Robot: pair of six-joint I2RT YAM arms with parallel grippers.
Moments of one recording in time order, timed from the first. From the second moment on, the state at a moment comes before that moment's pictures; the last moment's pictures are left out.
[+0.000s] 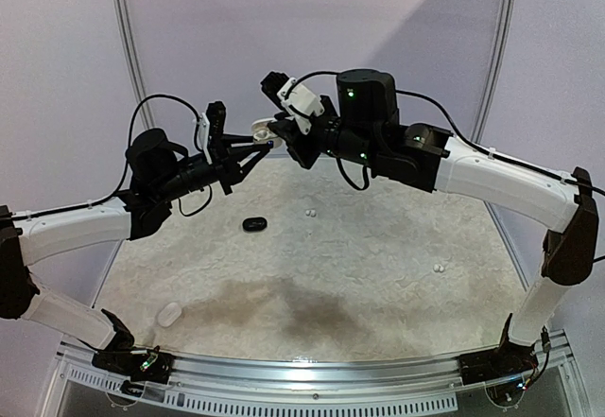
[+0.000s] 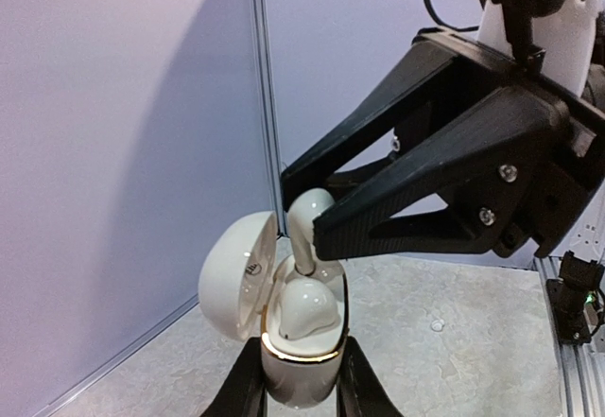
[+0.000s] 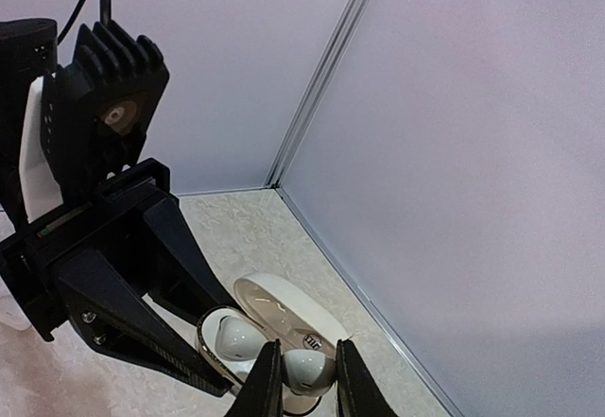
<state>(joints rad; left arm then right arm) -0.60 1.31 0.83 0.64 0.46 0.00 1.04 1.76 1.73 -0.11 0.16 -0.36</state>
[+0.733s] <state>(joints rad) -0.60 1.31 0.82 0.61 0.46 0.01 1.04 1.78 1.74 -0.14 0.15 -0.40</state>
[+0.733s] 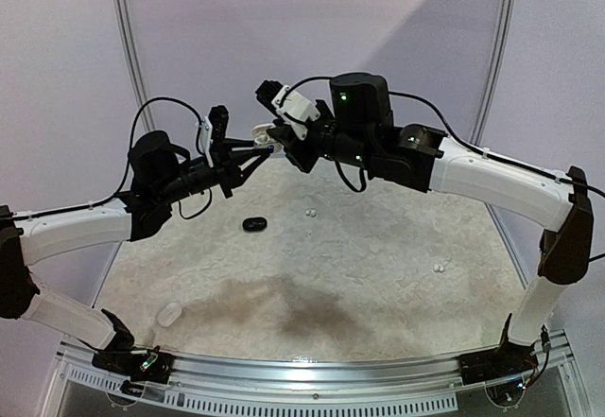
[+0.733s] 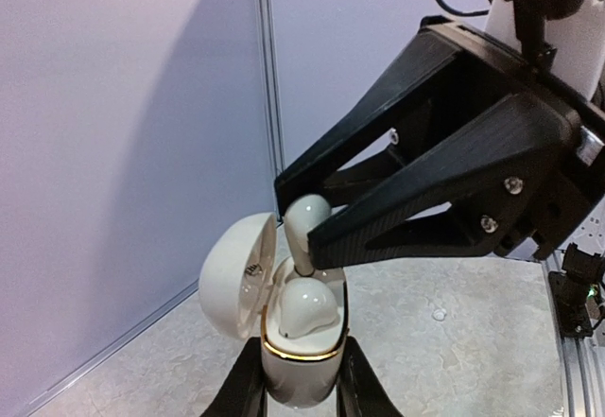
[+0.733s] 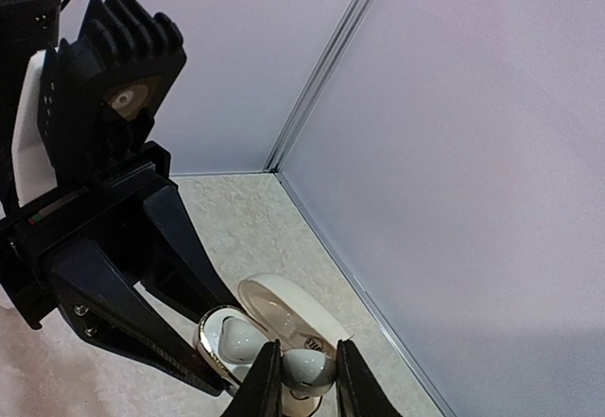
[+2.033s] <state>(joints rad) -0.61 1.31 0.80 0.56 0.50 0.63 1.01 1.67 1.73 -0.16 0.07 -0.29</state>
